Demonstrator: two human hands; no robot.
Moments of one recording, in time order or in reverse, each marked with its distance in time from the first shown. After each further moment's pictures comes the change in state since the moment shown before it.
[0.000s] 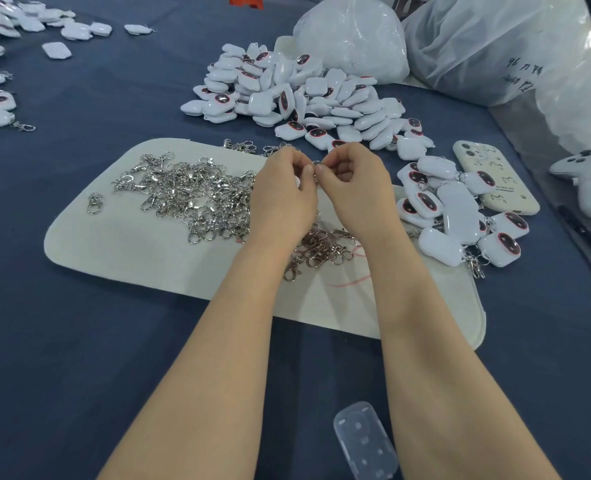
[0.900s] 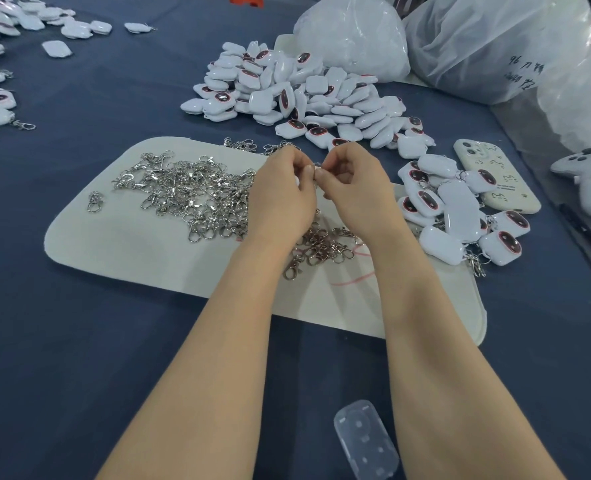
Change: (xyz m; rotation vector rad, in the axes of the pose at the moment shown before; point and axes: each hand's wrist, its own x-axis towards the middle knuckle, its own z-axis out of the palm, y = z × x) left_hand -0.001 -0.002 -0.002 0.029 -0.021 0.027; right_hand -0.003 0.002 -0.004 0.030 -0.107 0.013
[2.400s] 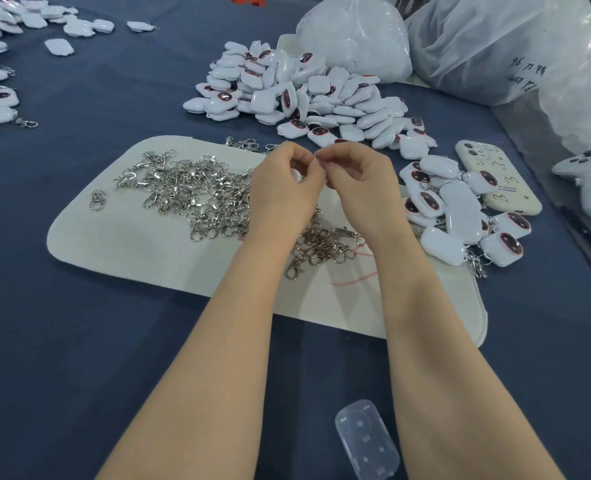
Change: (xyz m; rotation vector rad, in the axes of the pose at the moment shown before) left_hand -0.001 0.007 -0.004 -0.142 0.039 -0.040; right_hand 0.000 -0.001 0.001 0.126 0.053 -0.005
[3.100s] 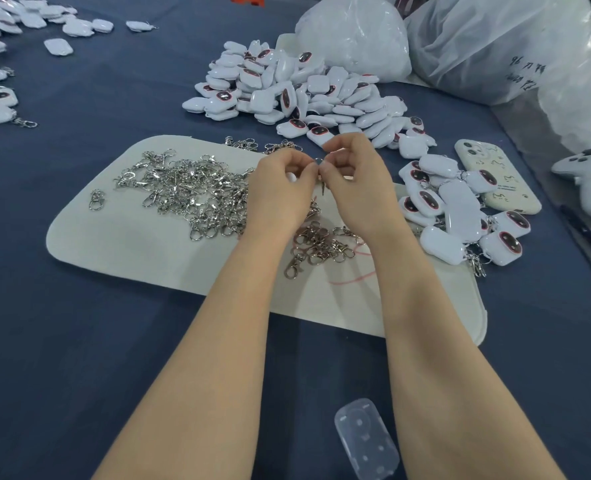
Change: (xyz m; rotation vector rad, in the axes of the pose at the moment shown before) left_hand 0.006 -0.005 -0.001 -0.056 -0.069 -0.114; right_hand -0.001 0.000 0.001 -0.117 -0.016 -0.057
